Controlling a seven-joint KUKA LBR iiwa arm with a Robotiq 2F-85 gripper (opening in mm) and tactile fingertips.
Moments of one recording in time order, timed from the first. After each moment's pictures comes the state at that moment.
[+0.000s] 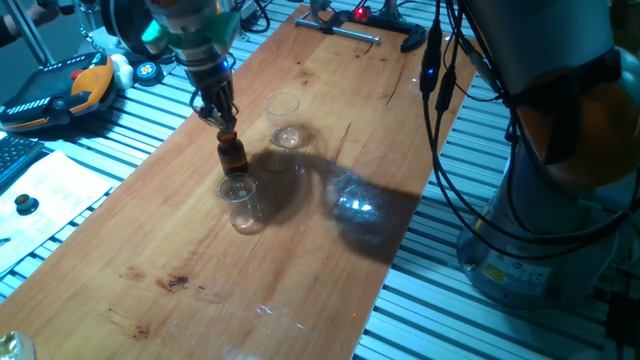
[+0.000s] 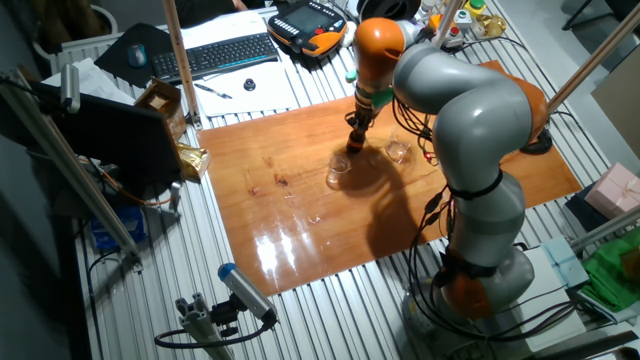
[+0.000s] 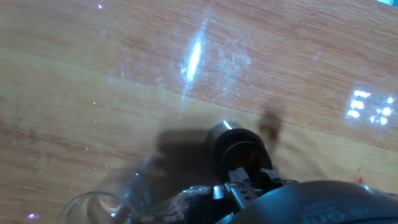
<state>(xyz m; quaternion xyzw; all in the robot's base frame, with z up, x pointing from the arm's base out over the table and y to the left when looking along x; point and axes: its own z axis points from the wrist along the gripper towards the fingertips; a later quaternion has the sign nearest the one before) 0.587 0.035 0.154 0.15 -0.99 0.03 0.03</state>
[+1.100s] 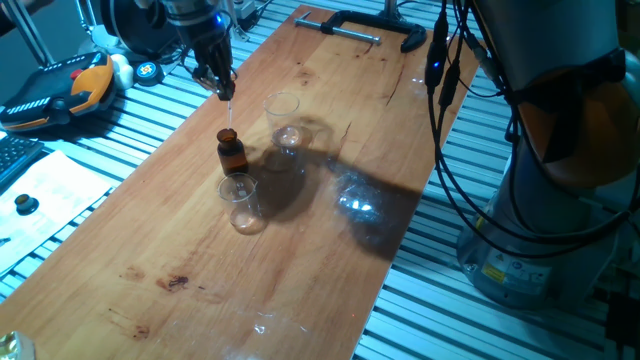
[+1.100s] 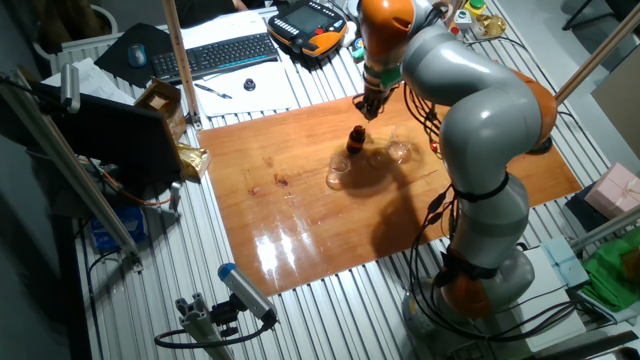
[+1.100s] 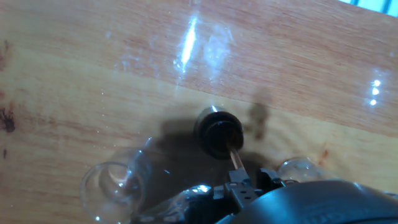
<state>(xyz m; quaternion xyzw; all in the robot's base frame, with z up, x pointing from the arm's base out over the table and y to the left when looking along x) 0.583 0.020 0.223 0.14 -0.99 0.03 0.04</state>
